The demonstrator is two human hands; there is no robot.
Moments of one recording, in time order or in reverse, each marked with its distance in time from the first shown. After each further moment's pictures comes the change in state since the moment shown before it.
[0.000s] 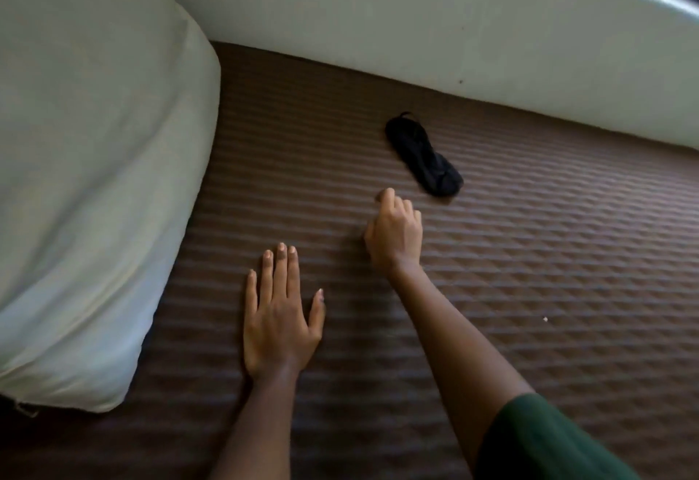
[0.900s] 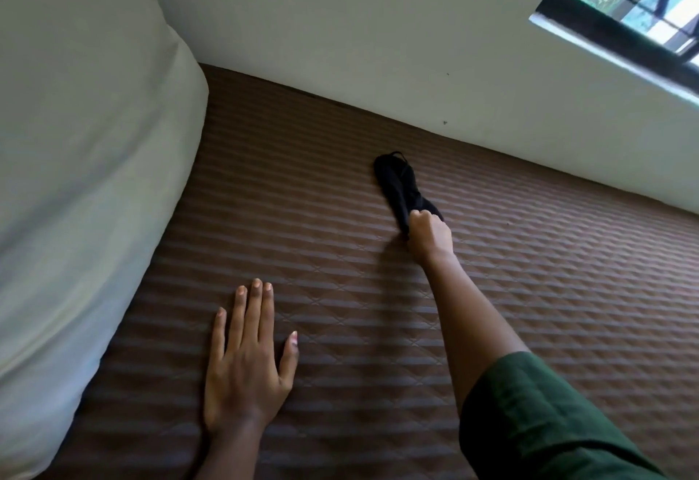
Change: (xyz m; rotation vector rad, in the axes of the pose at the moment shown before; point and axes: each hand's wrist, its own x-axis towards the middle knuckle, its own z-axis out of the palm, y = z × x) left_hand 0.004 -0.004 0.004 -0.060 -0.042 0.023; right_hand 0.085 0.078 -0.014 -0.348 -0.305 0.048
